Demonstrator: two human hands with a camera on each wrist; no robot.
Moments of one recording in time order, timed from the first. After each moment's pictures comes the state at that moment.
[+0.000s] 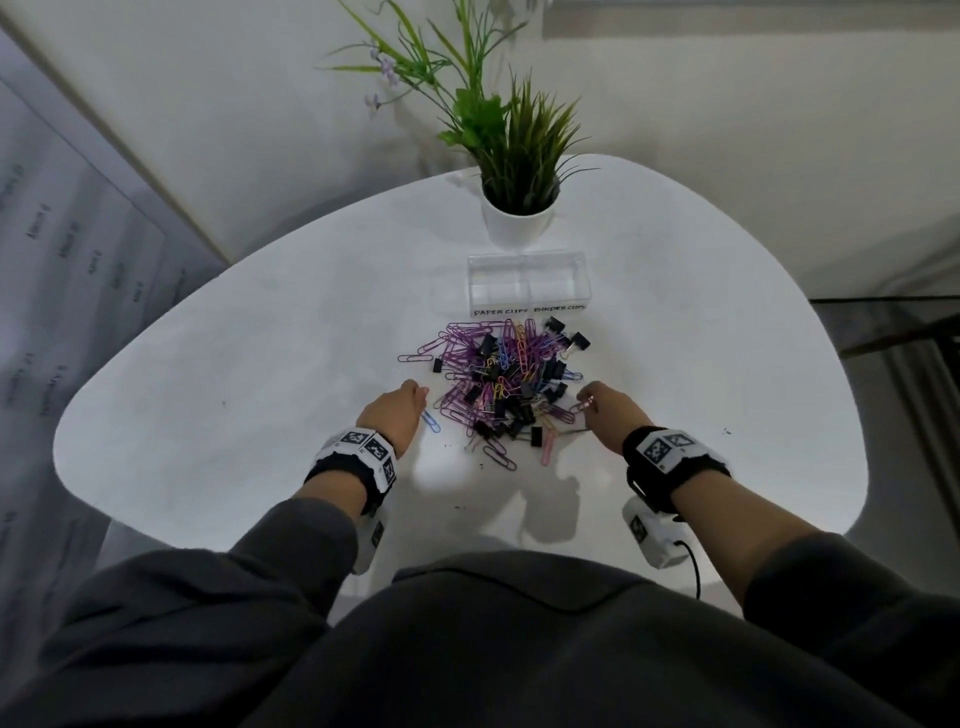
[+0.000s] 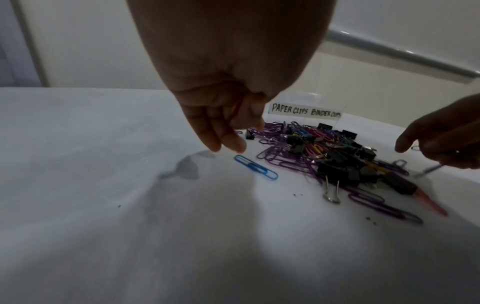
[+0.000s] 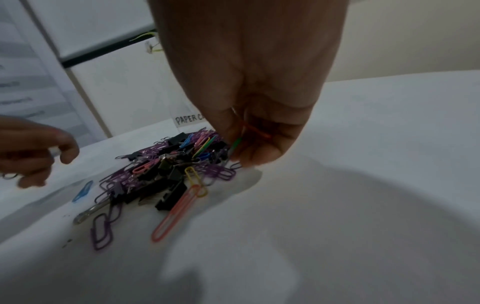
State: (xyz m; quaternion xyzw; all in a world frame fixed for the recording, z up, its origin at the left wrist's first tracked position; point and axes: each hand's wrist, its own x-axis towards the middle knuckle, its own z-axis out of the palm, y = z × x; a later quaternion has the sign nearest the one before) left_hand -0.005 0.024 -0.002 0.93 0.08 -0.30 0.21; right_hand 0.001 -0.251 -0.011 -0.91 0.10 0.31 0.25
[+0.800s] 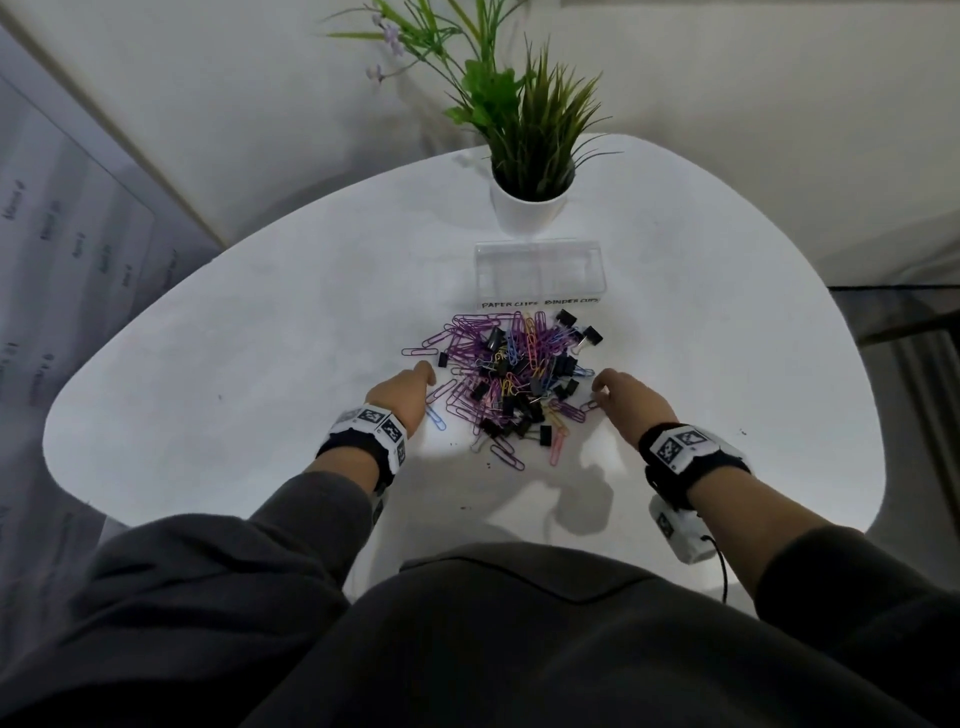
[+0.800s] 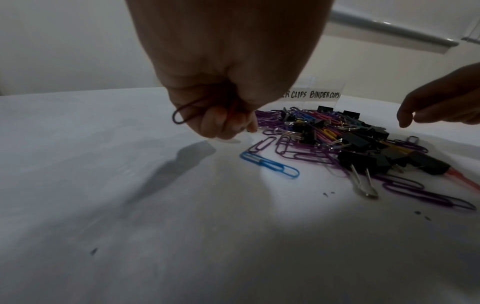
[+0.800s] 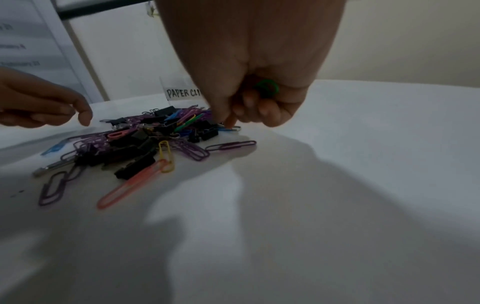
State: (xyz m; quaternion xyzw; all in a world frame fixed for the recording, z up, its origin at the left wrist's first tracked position) left_hand 0.017 0.025 -0.009 0.94 -0.01 -0.34 0.10; right_hand 0.014 -0.259 -0.017 -0.94 0.04 0.29 0.15
